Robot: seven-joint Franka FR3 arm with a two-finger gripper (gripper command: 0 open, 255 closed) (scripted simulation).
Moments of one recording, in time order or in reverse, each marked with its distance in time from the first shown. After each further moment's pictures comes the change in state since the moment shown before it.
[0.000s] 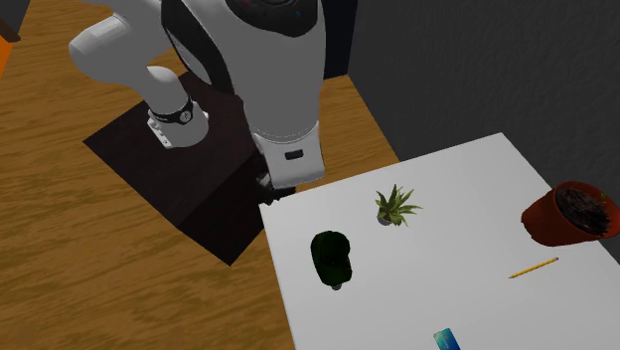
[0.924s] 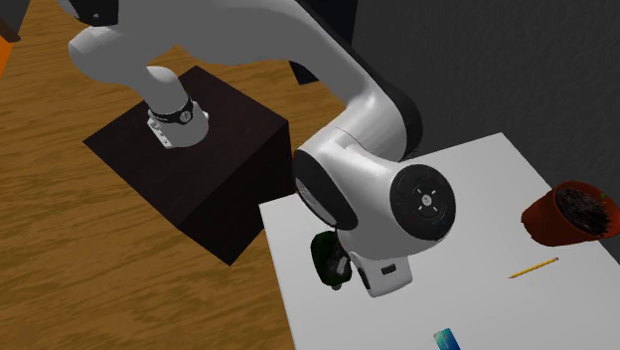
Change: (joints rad) arm -0.027 0.618 0.013 0.597 0.029 -0.063 -0.093
